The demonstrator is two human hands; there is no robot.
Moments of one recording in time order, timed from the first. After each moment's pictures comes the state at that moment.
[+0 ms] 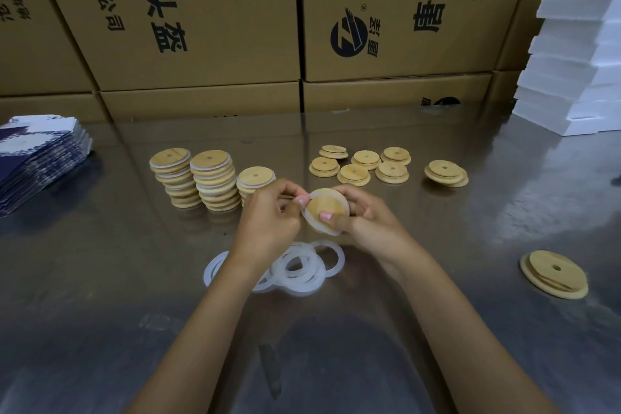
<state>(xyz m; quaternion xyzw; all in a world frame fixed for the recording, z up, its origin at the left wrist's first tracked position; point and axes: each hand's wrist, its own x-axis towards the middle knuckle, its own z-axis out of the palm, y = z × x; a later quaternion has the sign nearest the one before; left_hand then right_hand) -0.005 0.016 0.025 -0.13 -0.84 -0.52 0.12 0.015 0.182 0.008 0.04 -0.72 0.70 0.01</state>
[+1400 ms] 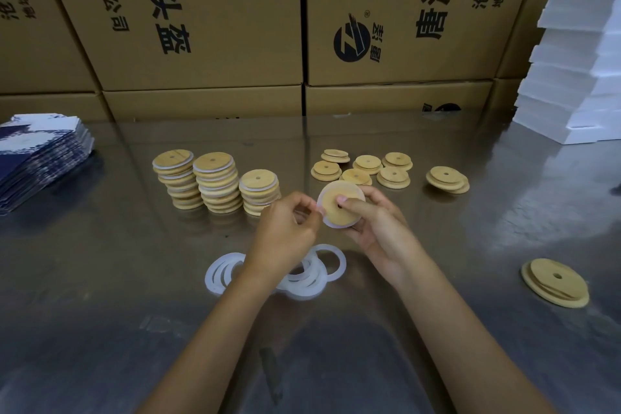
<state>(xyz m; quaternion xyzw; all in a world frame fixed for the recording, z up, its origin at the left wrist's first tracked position) -0.004 0.027 0.013 -0.13 -0.84 -0.51 0.09 0.016 0.181 0.014 -0.06 -0.52 0.85 0.02</state>
